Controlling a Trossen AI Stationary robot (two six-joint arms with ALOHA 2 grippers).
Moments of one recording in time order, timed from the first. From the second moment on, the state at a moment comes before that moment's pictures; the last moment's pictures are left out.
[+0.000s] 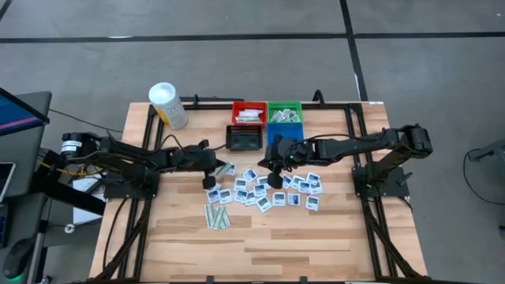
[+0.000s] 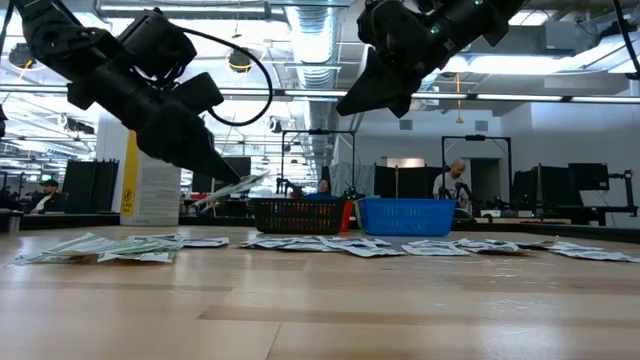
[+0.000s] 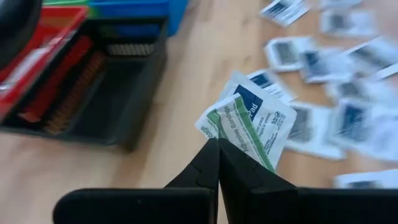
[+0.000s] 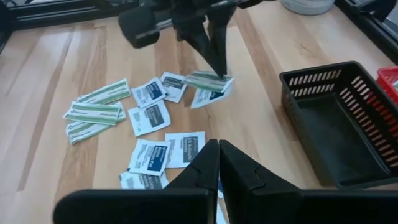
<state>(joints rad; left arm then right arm) 0.08 1.27 0.35 0.34 -0.14 0.11 0.00 1.52 0.97 -0.05 0.08 0.13</state>
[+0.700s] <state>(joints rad) 0.08 1.26 0.35 0.33 -0.15 0.06 0.01 1.52 0.97 -0.05 0.08 0.13</state>
